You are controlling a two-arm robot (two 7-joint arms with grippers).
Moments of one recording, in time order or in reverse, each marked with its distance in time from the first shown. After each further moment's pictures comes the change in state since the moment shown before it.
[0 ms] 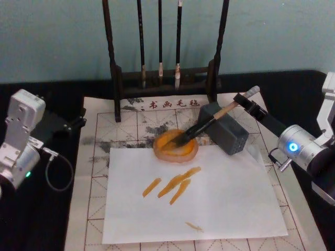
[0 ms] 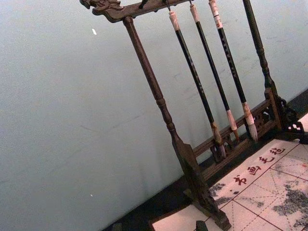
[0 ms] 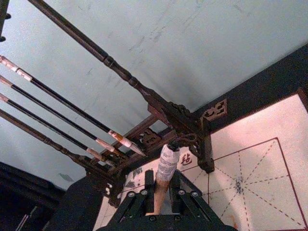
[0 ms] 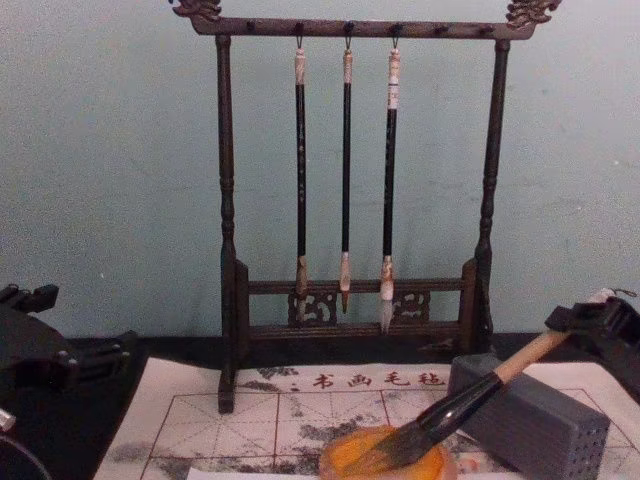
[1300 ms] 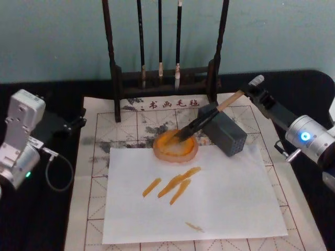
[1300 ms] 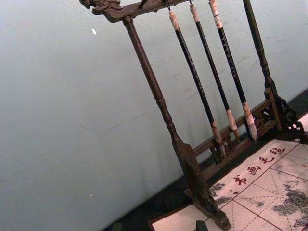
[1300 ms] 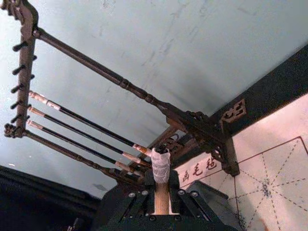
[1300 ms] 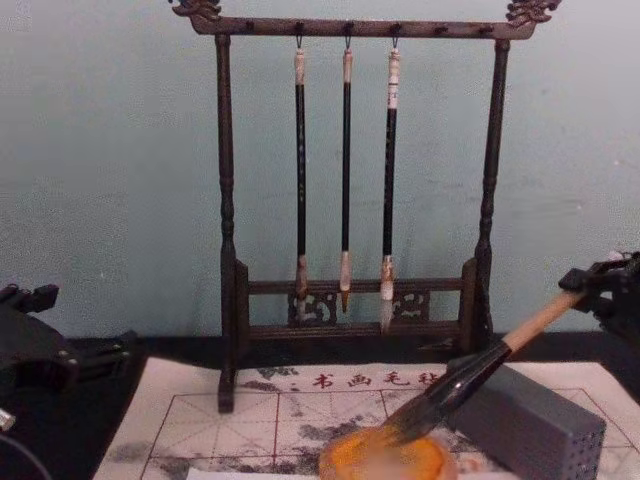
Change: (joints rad) left arm 0.000 0.000 0.000 0.000 0.000 0.000 0.000; right arm 0.007 0.049 0.003 -0.045 0.222 0.058 -0.019
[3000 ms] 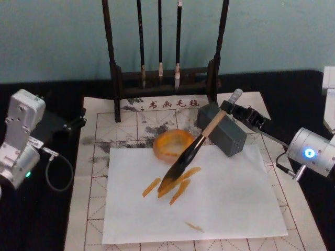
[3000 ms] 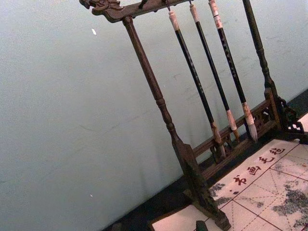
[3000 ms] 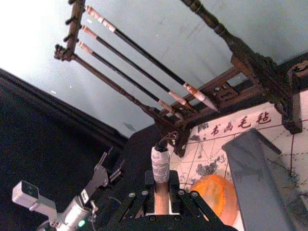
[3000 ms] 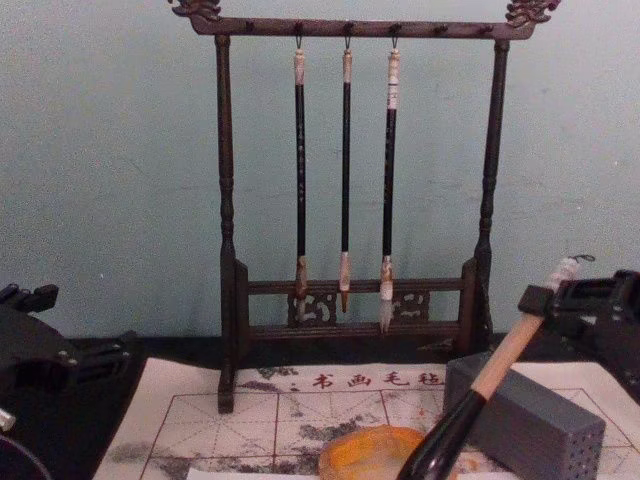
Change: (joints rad) left arm 0.000 0.000 0.000 0.000 0.000 0.000 0.000; right arm -0.001 0.189 -0.178 -0.077 0.044 0.061 0.216
